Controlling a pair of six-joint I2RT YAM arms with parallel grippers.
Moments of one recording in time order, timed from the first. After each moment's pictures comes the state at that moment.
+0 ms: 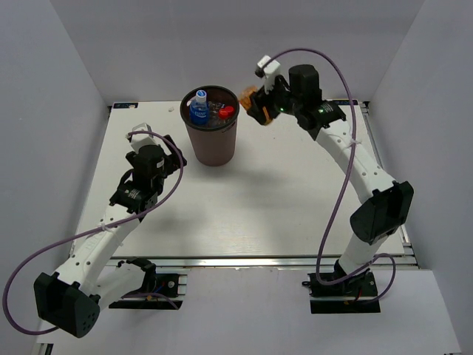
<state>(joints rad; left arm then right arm) -0.40 1.00 0.87 -0.27 -0.48 -0.54 0.45 1.72 1.77 -0.48 -0.34 -0.32</state>
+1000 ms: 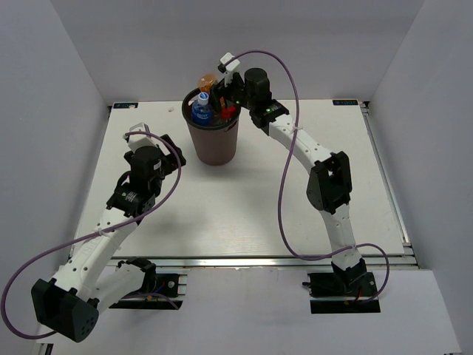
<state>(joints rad) -0.40 0.96 0.87 -0.26 -0.46 -0.54 0.60 2.24 2.16 0.02 -0.32 -0.14</state>
